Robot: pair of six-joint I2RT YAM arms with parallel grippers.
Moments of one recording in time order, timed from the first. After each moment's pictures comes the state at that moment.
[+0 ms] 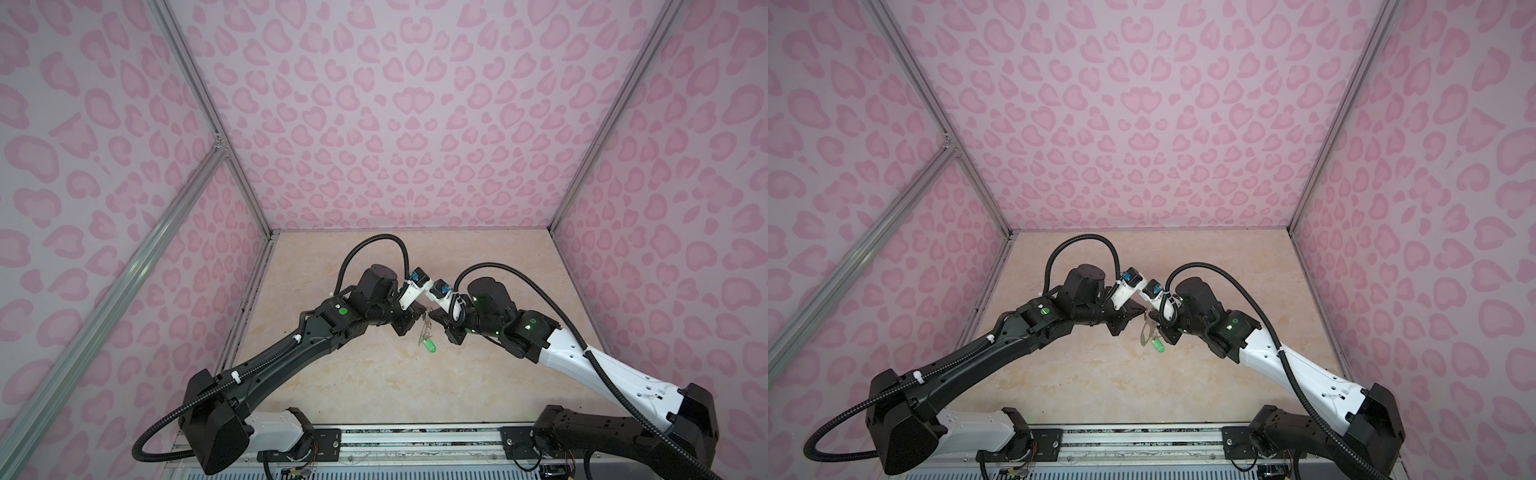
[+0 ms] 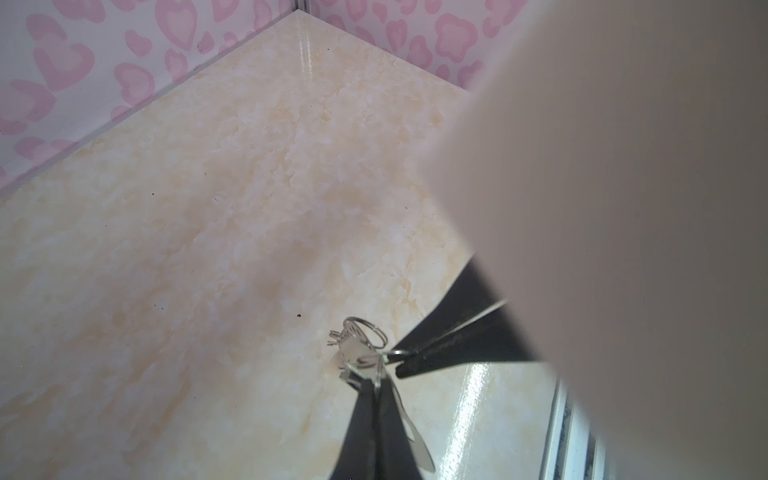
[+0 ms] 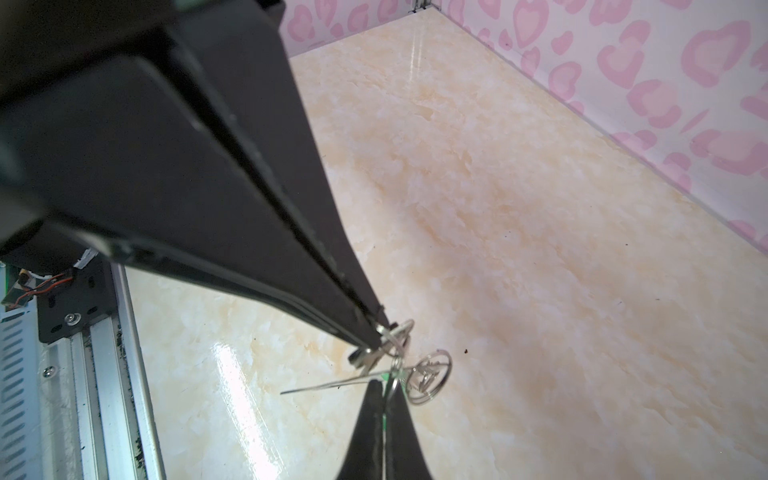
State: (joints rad) left arm -0.78 1.32 1.11 -0.44 0.31 0.08; right arm 0.76 1.17 0.95 -0.40 -0.20 -0.14
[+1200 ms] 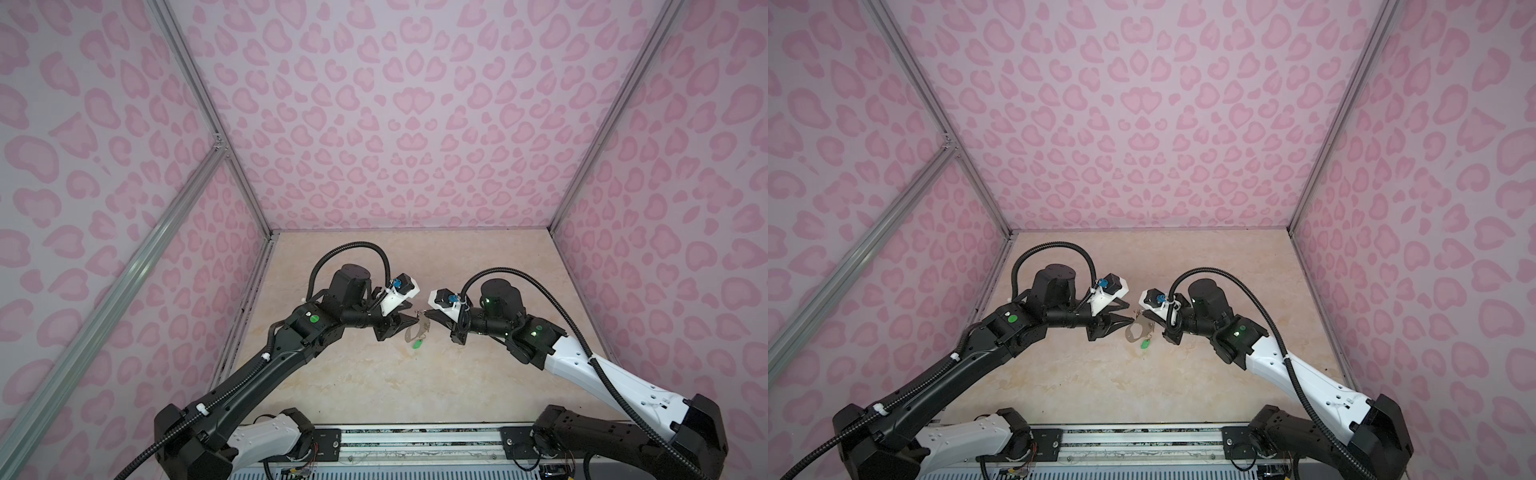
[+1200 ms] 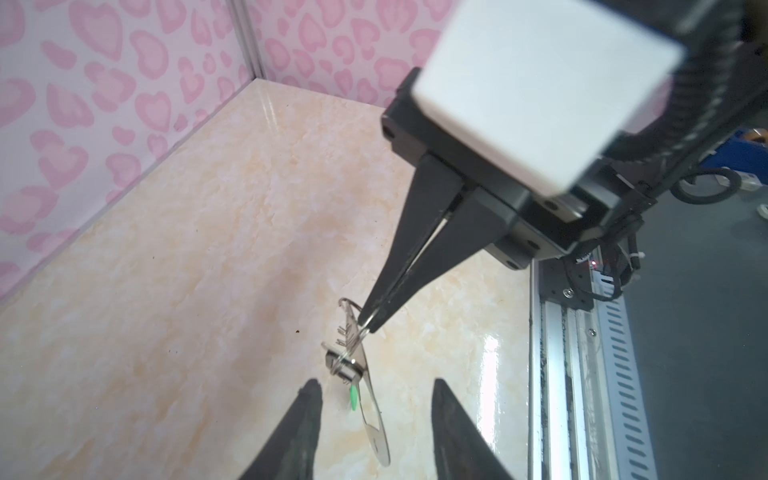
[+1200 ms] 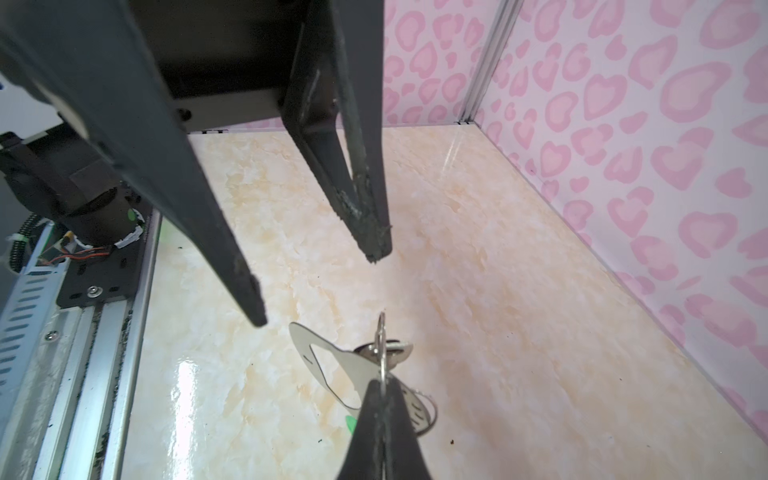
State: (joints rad) left arm -0.68 1.14 1.07 -0.50 0.54 0.32; right arm 0.70 1.12 0.85 -0.18 -0.43 -0.37
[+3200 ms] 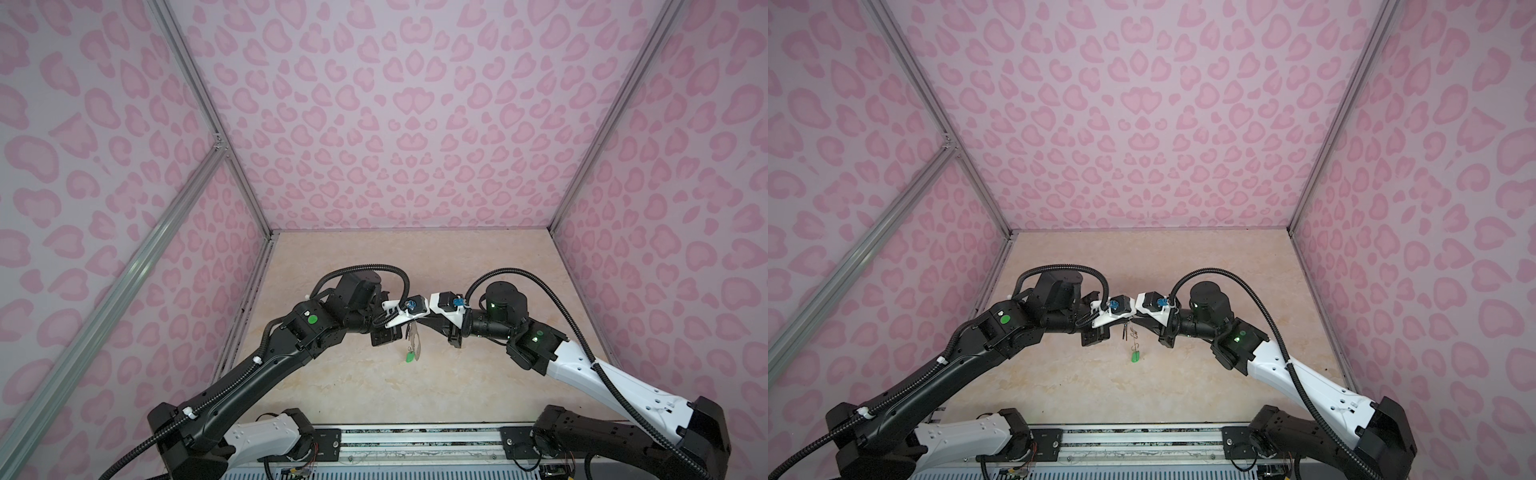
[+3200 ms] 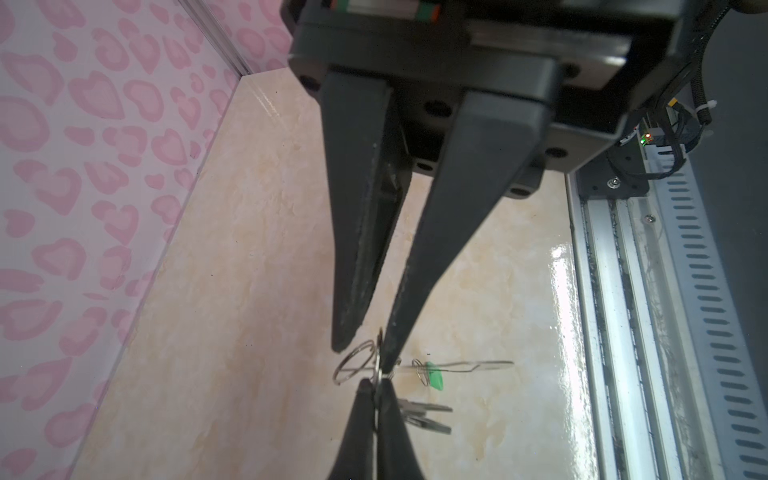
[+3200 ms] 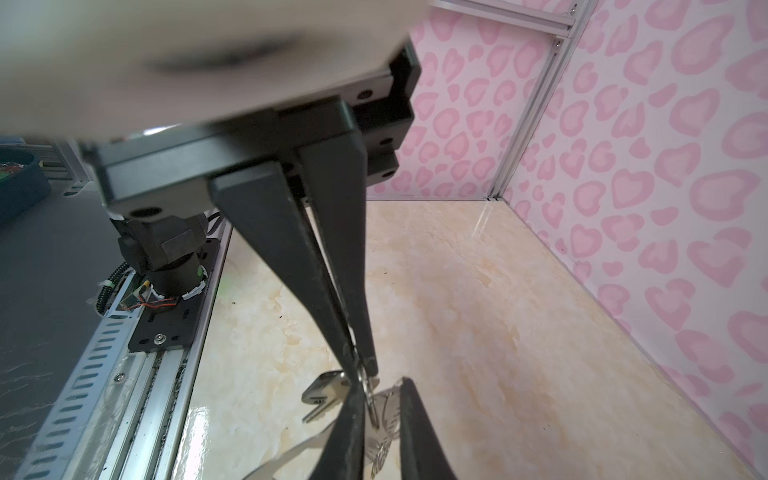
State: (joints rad) left arm -0.80 1.16 1.22 -0.74 0.32 0.62; right arm 0.76 1.09 0.83 -0.02 -0.53 -0.30
